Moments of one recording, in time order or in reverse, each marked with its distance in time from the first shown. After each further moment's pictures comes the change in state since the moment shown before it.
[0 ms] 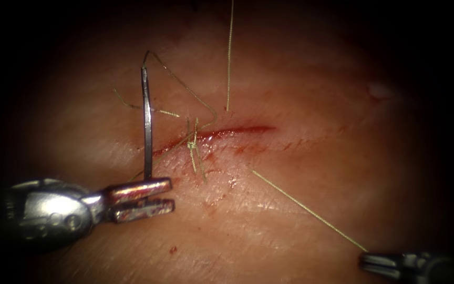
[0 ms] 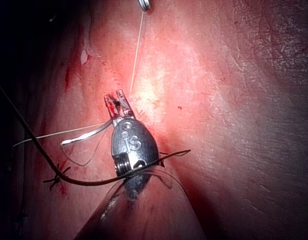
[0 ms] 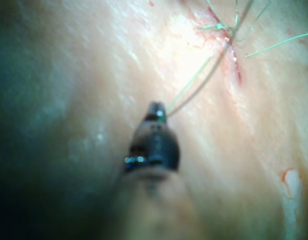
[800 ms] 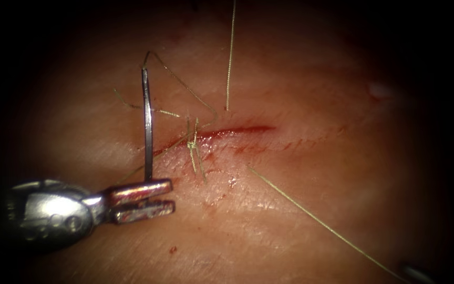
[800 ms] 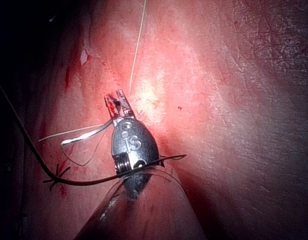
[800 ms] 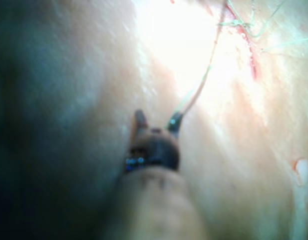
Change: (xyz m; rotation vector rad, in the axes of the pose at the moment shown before) right arm 0.001 -0.001 -0.004 -0.099 -0.118 0.006; left arm 0.000 0.000 0.000 -0.001 -0.003 0.001
